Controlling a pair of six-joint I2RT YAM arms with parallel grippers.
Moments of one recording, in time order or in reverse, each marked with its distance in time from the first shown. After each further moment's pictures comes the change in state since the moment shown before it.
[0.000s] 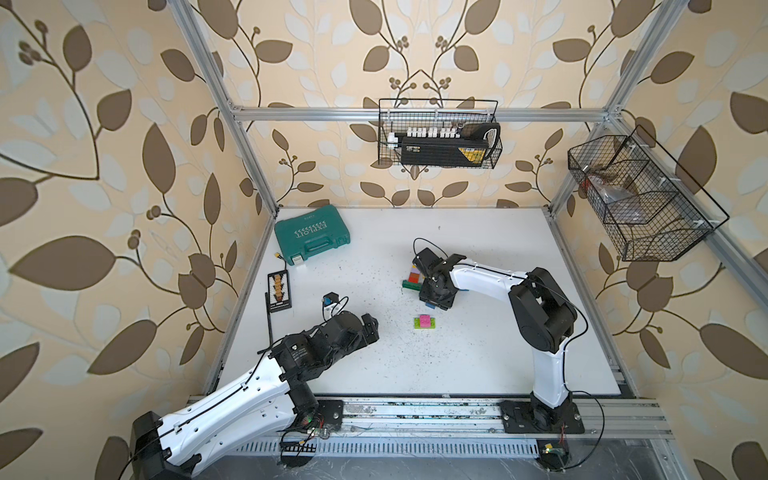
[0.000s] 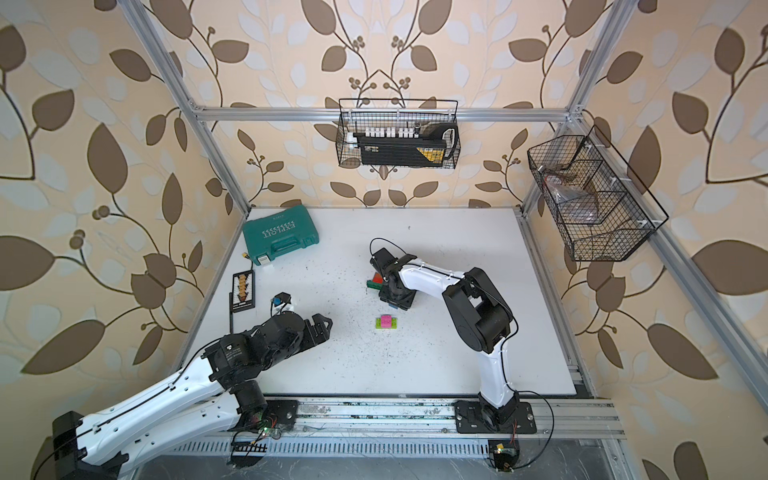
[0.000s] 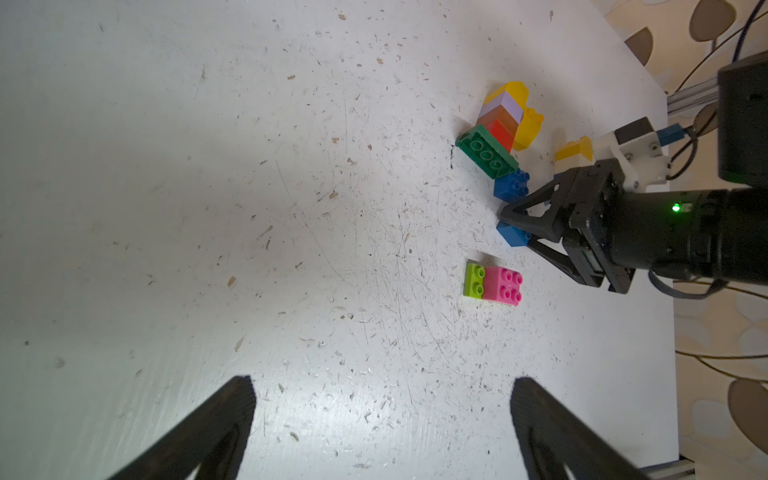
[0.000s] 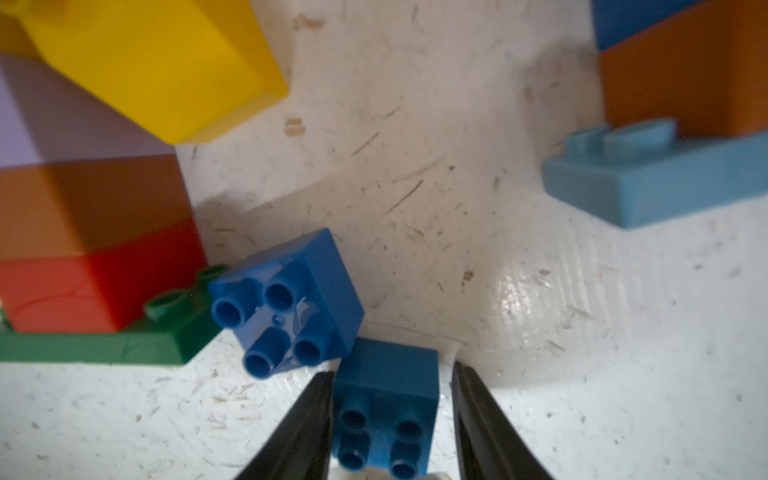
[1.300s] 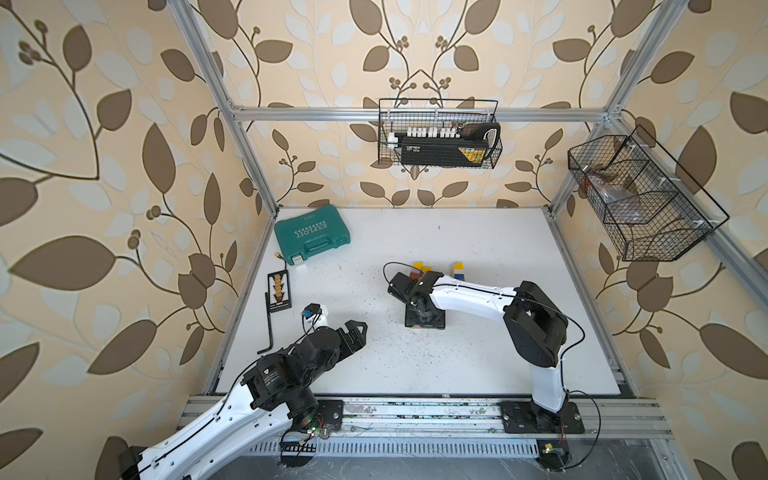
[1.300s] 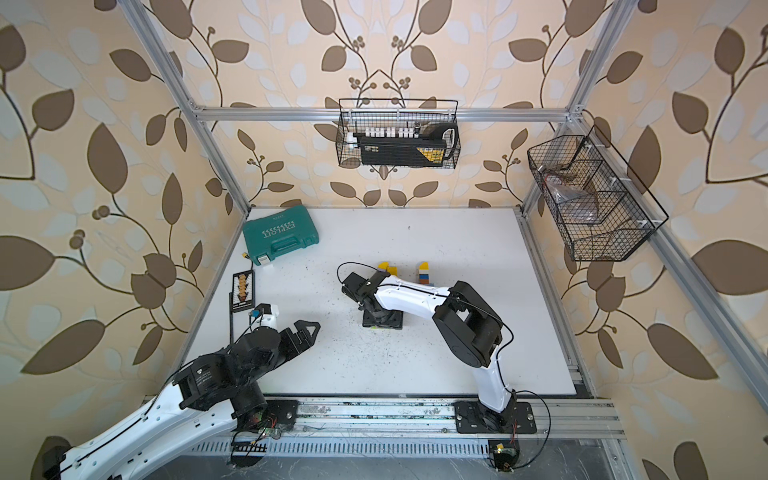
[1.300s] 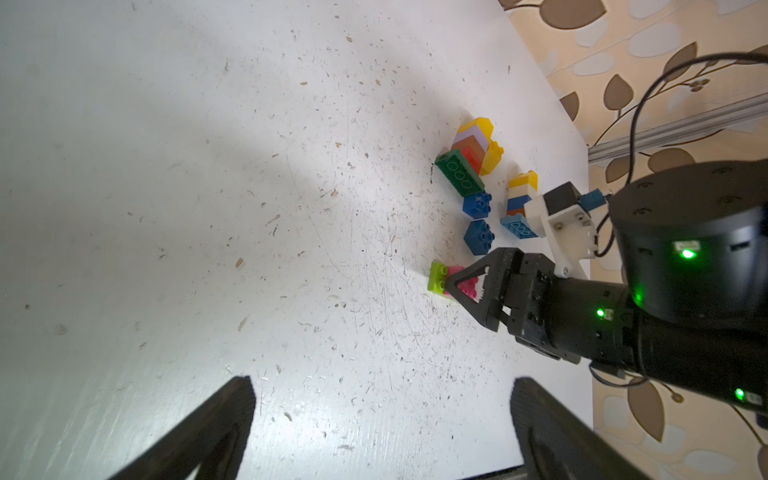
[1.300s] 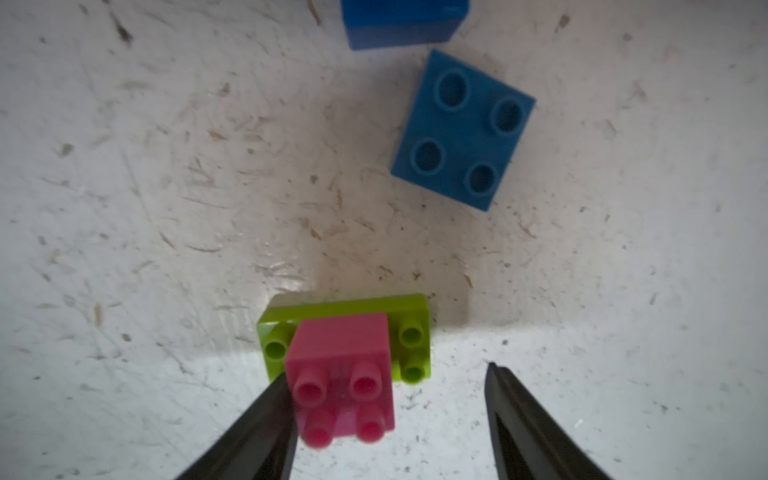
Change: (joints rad) left arm -0.002 -0.283 -0.092 -0.067 -0.002 -0.097; right arm 0.238 -0.031 0.034 -0.233 0.104 -0.029
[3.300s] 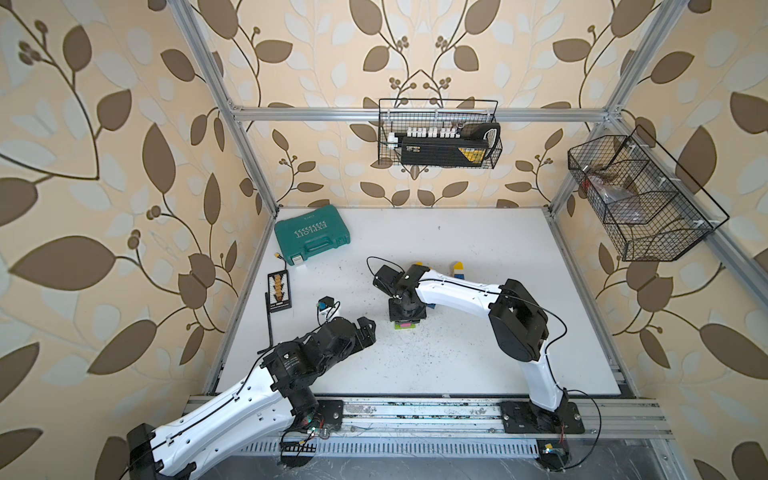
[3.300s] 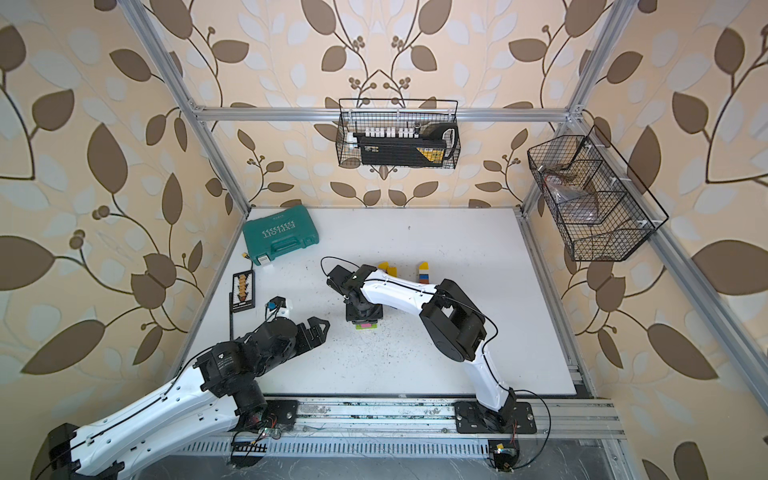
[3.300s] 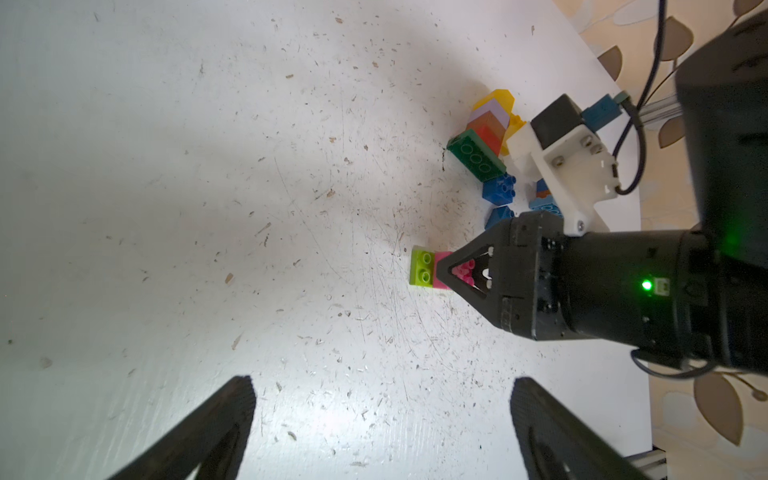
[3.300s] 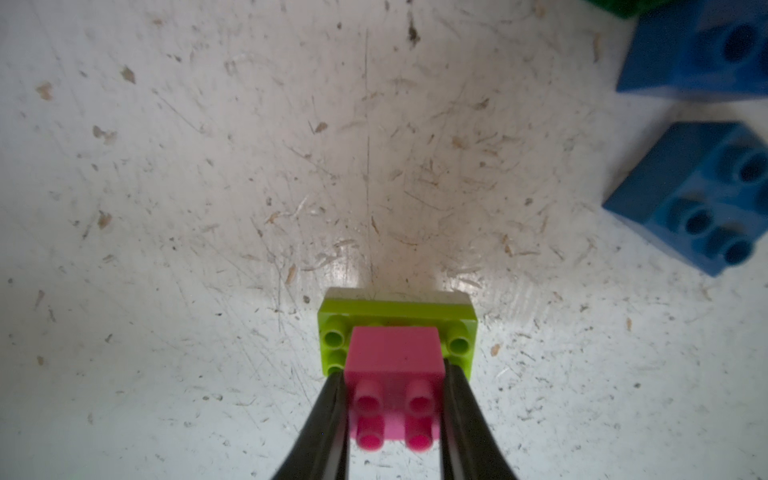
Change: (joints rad) left arm 0.000 0.200 0.040 0.083 0.006 0.089; right arm 0.027 0.142 0.227 0.010 -0.134 -0.167
